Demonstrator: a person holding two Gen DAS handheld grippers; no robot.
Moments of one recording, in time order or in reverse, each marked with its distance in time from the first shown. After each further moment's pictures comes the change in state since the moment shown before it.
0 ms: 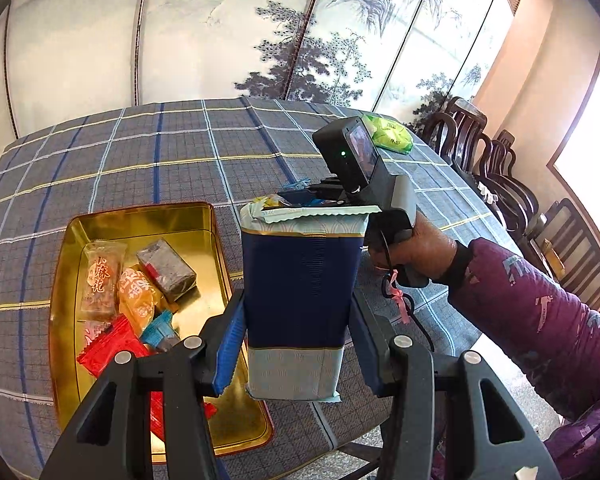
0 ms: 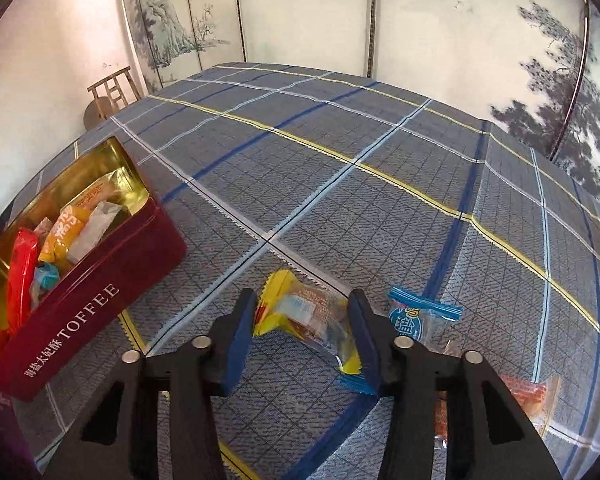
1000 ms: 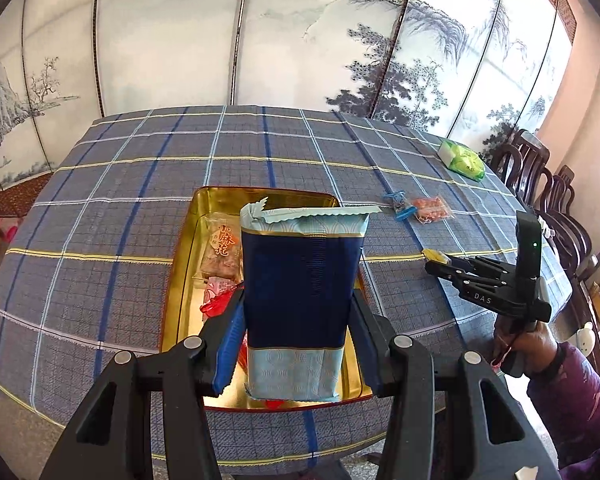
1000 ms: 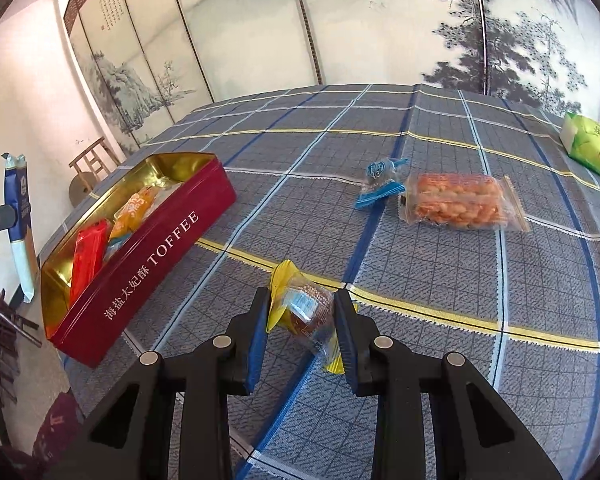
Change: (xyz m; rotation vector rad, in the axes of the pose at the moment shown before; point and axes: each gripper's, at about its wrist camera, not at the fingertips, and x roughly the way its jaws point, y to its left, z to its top) left arm -0.052 0.057 -0.036 -0.122 -0.062 0.233; right arm -0.089 0.033 -0.102 0.278 -0.134 -0.033
